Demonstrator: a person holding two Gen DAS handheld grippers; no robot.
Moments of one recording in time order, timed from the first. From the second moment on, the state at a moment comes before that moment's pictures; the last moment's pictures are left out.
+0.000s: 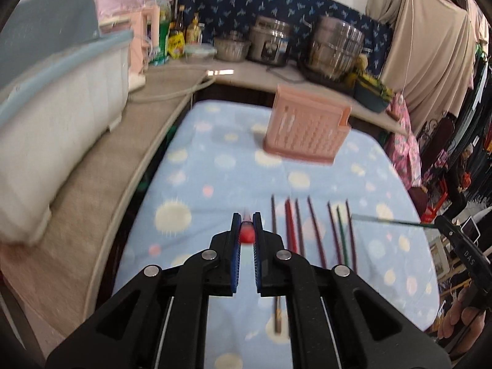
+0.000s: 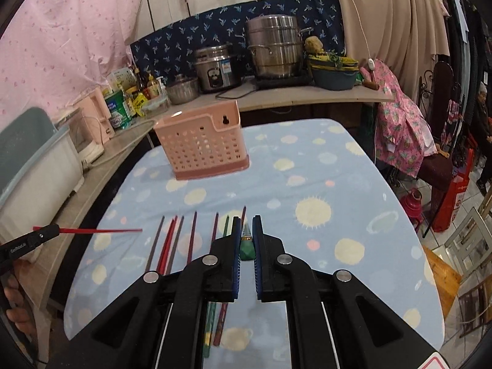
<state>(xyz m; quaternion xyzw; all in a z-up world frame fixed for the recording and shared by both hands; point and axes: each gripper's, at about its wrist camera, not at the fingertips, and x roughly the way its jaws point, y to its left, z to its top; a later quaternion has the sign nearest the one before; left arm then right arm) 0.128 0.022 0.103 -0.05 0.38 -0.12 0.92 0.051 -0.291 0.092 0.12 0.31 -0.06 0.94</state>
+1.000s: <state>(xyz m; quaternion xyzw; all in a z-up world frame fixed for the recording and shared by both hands) 0.334 -0.069 0.254 -0.08 0.20 -0.14 0.97 0.280 -0.334 0.220 0.16 0.15 -0.03 0.98</state>
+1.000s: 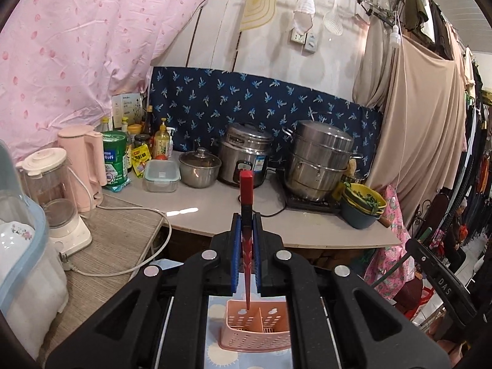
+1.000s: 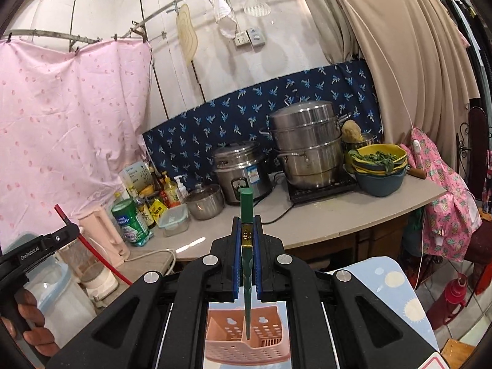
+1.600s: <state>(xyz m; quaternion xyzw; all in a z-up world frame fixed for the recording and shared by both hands) 0.357 -0.072 0.176 -0.07 0.26 -0.12 0.96 0.297 -0.333 0.144 0.14 0.22 -0.04 0.96</state>
